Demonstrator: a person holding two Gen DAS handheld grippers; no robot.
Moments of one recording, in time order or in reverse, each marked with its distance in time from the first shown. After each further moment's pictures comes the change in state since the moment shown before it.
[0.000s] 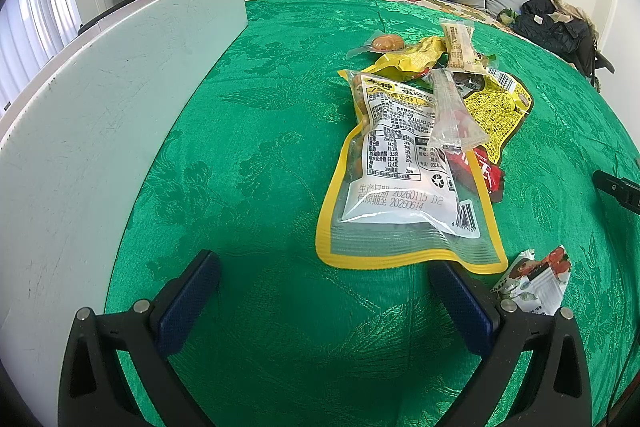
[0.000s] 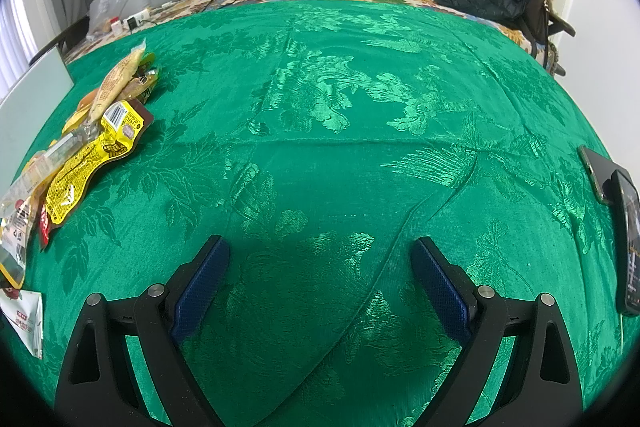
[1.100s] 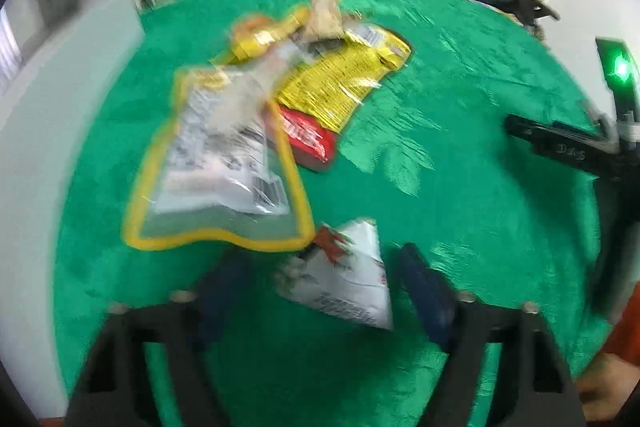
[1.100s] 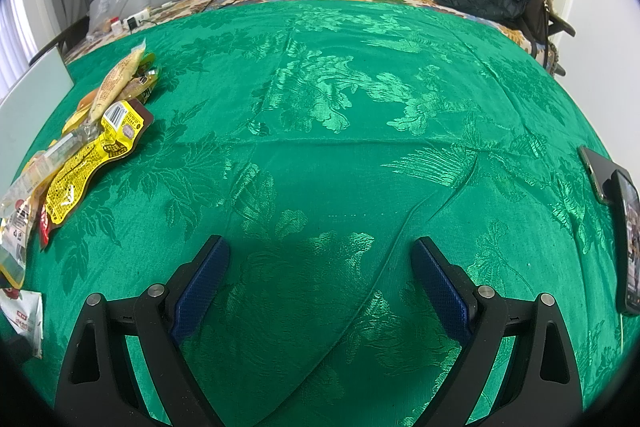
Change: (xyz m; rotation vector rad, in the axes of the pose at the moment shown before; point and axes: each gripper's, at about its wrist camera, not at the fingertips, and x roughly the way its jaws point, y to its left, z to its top) left arm -0.021 -0.088 -0.004 0.179 0.085 -0.136; right arm 0.000 0.000 0.000 0.000 0.000 0.000
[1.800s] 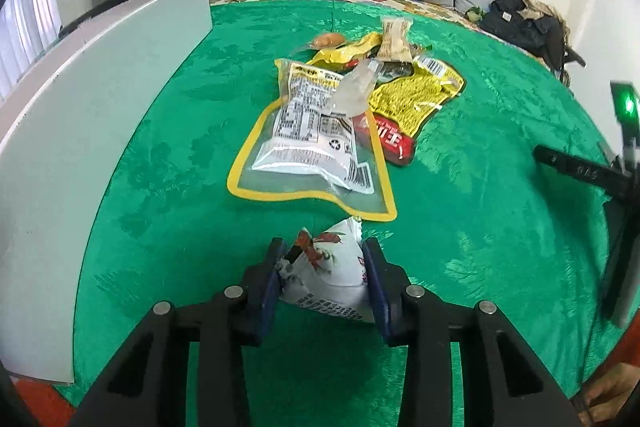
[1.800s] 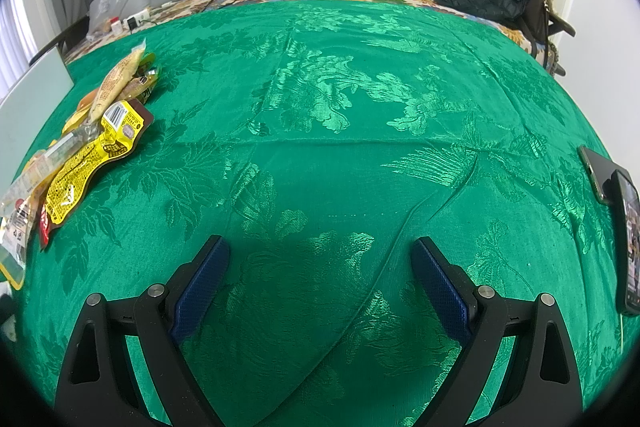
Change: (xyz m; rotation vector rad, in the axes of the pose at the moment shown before) left arm -0.017 0.046 -0.030 -0.137 -0.090 0.048; right arm 0.001 0.000 0.000 0.000 0.000 0.000
